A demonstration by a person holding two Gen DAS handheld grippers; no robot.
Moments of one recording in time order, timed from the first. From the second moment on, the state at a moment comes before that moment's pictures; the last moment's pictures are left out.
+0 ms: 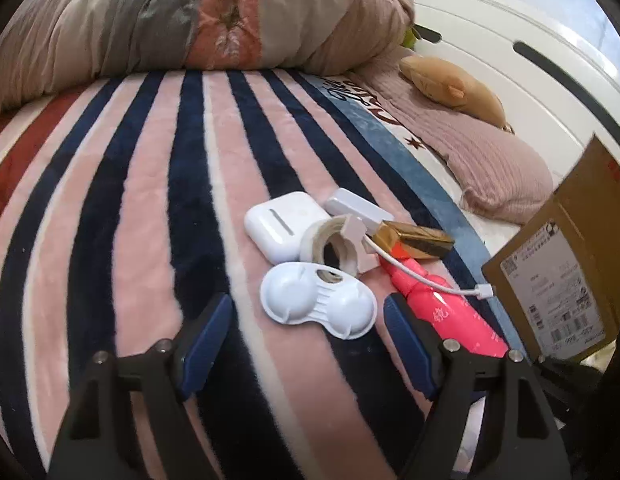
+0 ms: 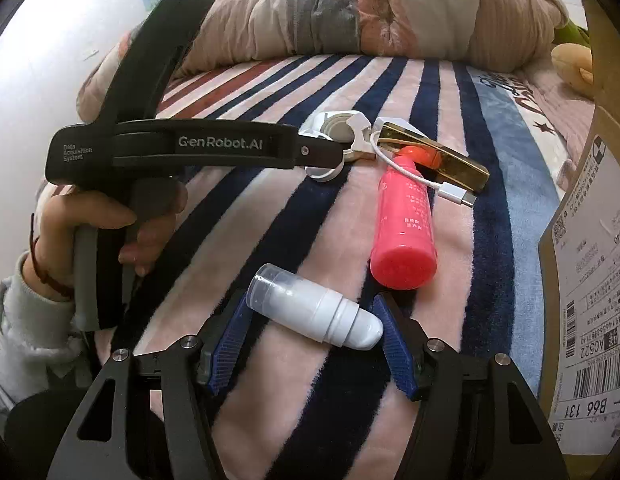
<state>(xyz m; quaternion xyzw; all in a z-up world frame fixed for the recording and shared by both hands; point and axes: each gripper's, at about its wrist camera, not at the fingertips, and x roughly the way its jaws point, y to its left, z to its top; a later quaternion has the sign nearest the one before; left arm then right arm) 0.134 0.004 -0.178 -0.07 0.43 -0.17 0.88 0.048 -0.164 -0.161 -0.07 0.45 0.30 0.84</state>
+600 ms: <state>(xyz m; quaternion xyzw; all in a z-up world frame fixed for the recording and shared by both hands) 0.127 -0.015 -0.175 0.00 0.42 -0.15 0.89 0.046 -0.169 -0.157 -0.06 0.45 0.30 0.84</state>
